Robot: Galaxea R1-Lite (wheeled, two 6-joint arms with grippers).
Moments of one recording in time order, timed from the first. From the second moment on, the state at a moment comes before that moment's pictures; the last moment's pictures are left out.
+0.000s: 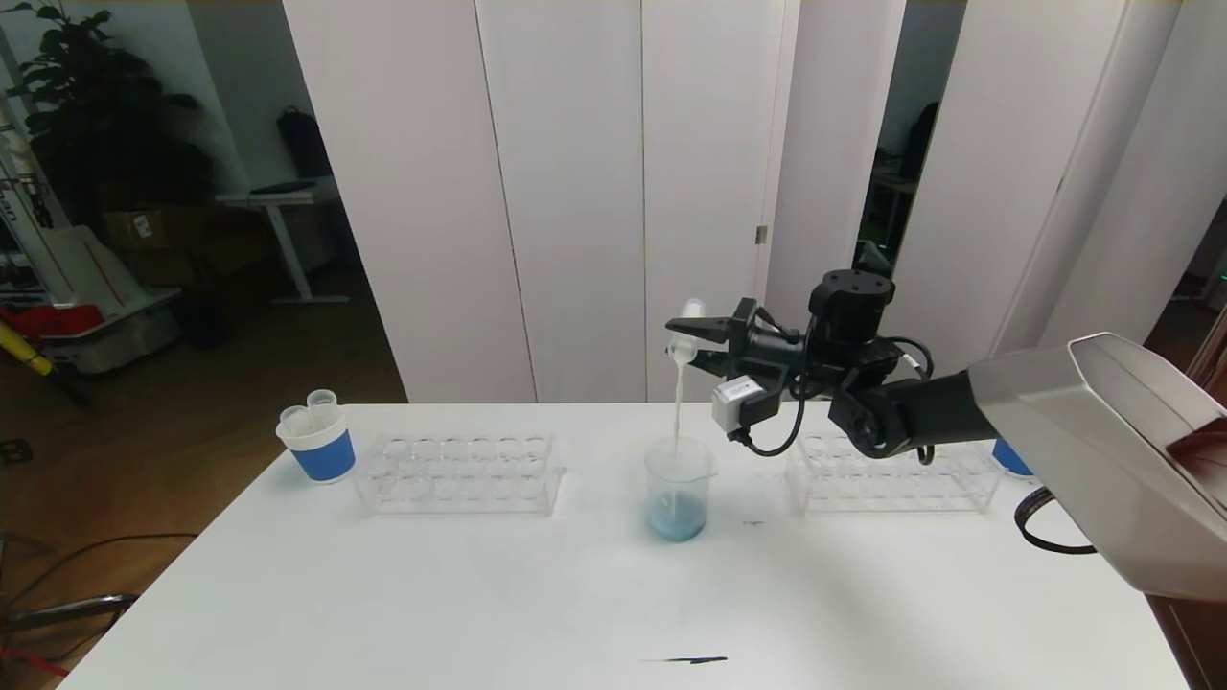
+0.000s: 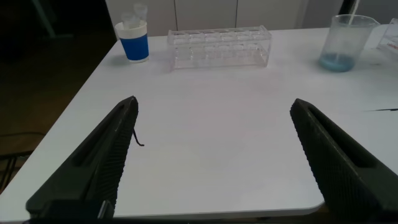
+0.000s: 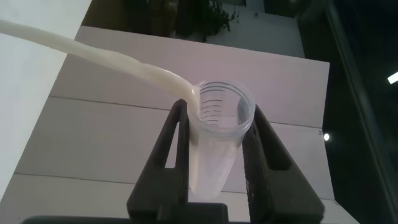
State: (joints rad) left arm 0.00 0.00 0.00 0.00 -0.02 0.02; right arm 0.35 2.47 -1.73 -0.79 0.80 -1.66
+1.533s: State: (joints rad) left arm 0.00 0.00 0.00 0.00 -0.02 0.02; right arm 0.37 2.46 -1.79 -0.78 0.79 -1.72
